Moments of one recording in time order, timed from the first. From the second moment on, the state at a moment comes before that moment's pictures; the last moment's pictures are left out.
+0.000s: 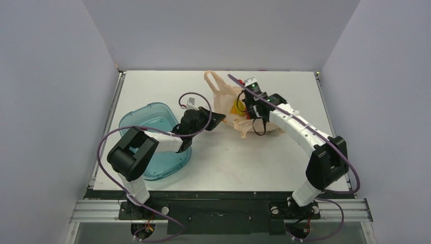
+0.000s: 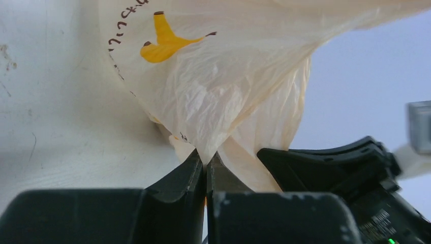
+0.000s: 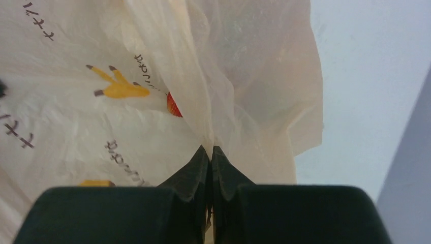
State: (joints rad) left arm -0.65 1.78 0.83 0.68 0.02 -1.41; right arm 0.57 1.66 1.44 -0.78 0.42 0.05
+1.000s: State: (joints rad) left arm -0.51 1.87 0.64 1.18 0.33 -1.36; right arm 0.06 1.24 0.66 0.43 -0.47 0.82
